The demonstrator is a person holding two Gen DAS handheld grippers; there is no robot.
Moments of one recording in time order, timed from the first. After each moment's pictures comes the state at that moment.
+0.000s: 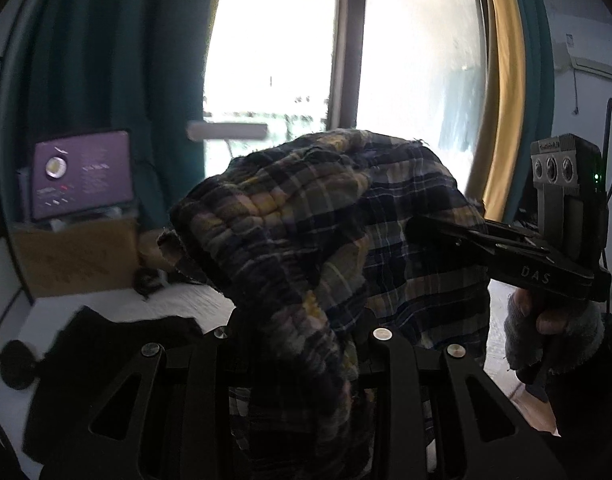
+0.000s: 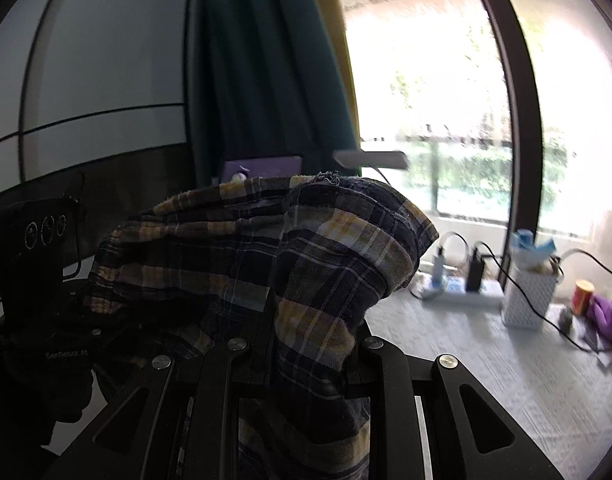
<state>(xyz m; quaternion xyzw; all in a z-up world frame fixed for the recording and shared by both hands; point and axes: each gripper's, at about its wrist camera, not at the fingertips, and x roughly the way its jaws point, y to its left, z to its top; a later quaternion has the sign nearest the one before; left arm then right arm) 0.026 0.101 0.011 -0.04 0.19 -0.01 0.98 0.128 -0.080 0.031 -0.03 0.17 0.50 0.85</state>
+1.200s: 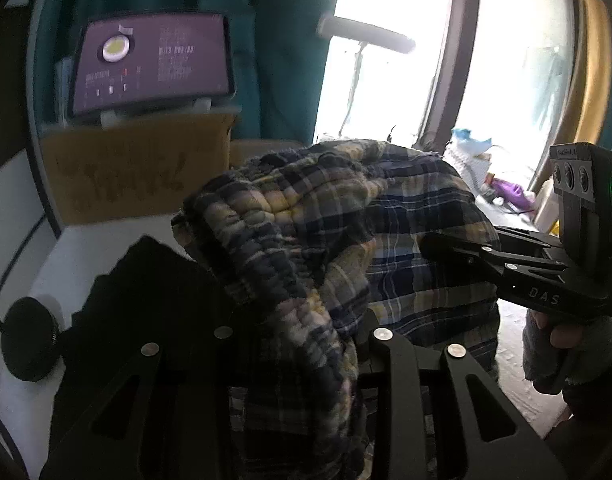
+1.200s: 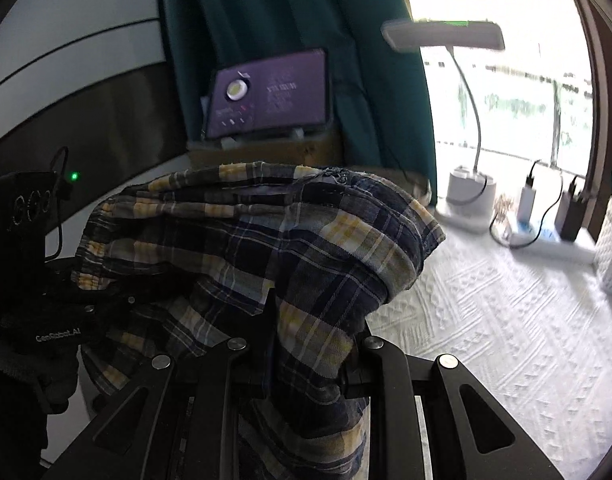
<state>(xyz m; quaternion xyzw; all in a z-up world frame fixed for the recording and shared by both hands) 0.084 0.239 -0.082 -0.09 0.32 0.06 0.94 0.208 0.091 -0.082 -0.06 0.31 0.50 0.81</state>
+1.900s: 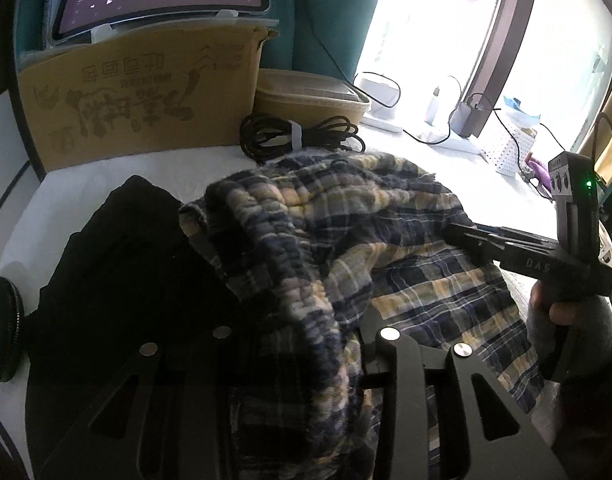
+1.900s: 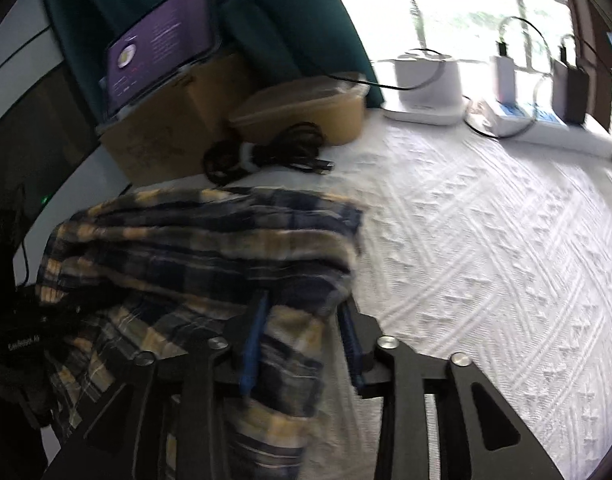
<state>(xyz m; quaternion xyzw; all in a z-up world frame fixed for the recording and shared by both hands) 0.121 0.267 -0.122 -0.13 0.40 0.08 0.90 0.292 0.095 -0.159 -0.02 0.44 0.43 0.79</state>
